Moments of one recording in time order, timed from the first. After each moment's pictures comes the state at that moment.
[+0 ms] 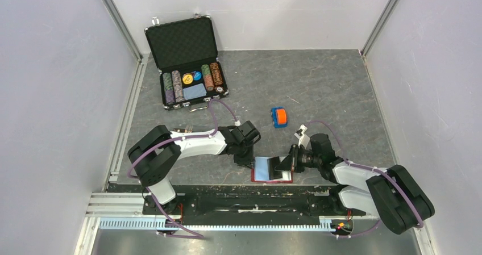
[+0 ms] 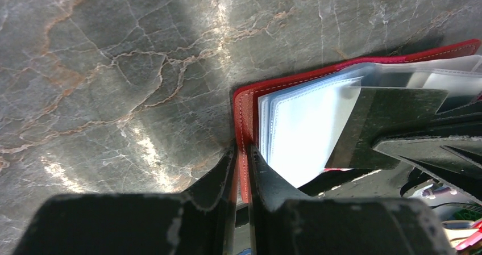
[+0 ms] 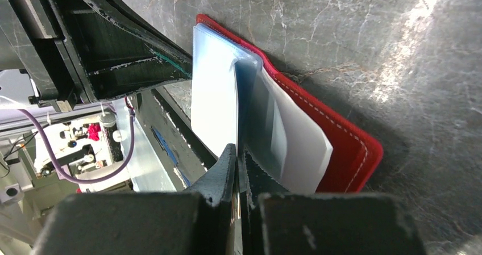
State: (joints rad) left arm -0.97 1.69 0.92 -0.42 0.09 -0.92; right arm 0.42 1.16 0.12 0.33 -0.68 0.74
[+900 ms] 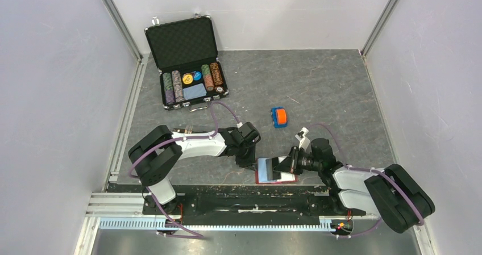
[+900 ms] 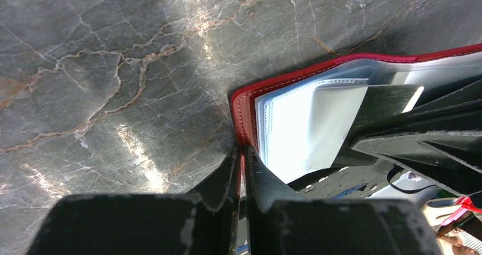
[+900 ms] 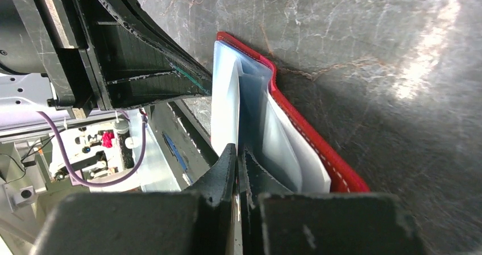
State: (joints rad) left arm -0.97 1.70 0.89 -0.34 0.17 -0.92; right arm 0.45 1.17 0.04 0.53 -0.67 0.84
